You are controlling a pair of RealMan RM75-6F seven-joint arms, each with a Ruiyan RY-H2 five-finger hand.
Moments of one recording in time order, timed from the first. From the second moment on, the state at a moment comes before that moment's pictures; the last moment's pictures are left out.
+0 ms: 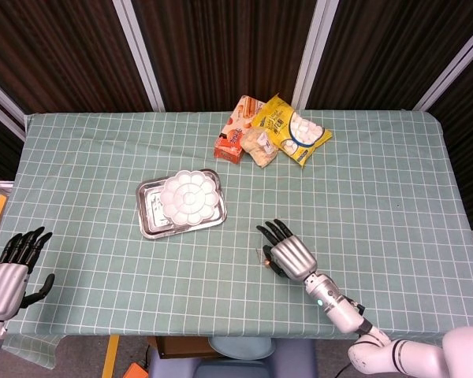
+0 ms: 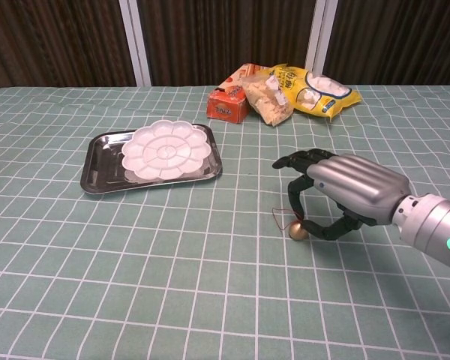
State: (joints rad) left arm -0.14 -1.13 0.00 -1.52 1.58 1.48 -0.09; right arm 0.58 -1.70 0.05 -1.26 -1.53 1.06 -0.20
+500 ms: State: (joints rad) left arm -0.12 -1.14 -0.02 -1.52 1.56 1.50 -0.07; right arm 0.59 -1.68 0.10 -1.37 -1.57 1.15 -0.14
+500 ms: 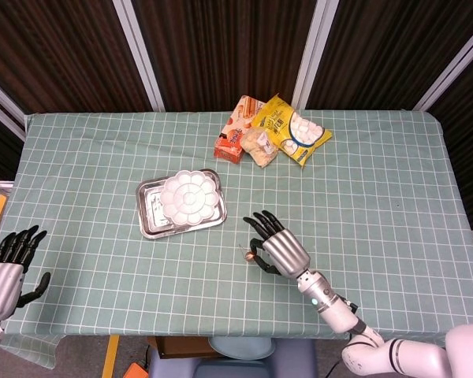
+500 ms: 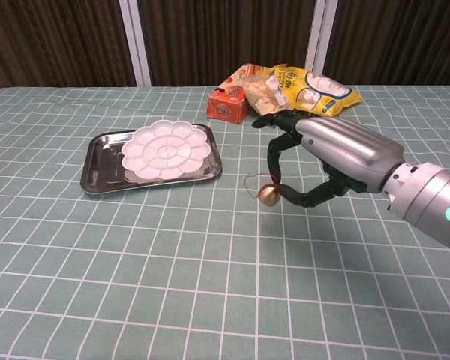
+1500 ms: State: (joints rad) left arm -0.13 -1.14 0.00 -1.52 1.58 1.47 -0.06; right arm 0.56 -1.64 0.06 -1.37 -1.56 1.16 -0.17
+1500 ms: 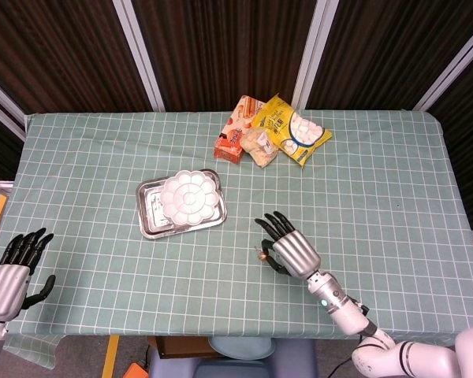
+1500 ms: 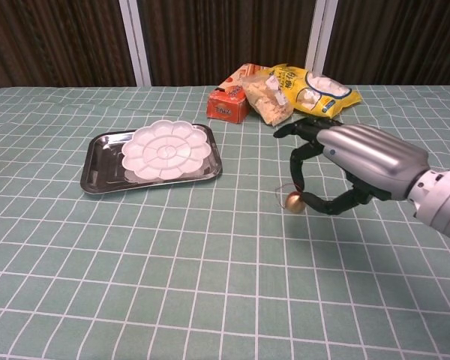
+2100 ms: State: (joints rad) left arm -0.14 -1.14 0.00 -1.53 1.58 1.46 -0.06; right arm 0.54 -1.67 0.01 -1.26 -1.55 1.12 -0.17
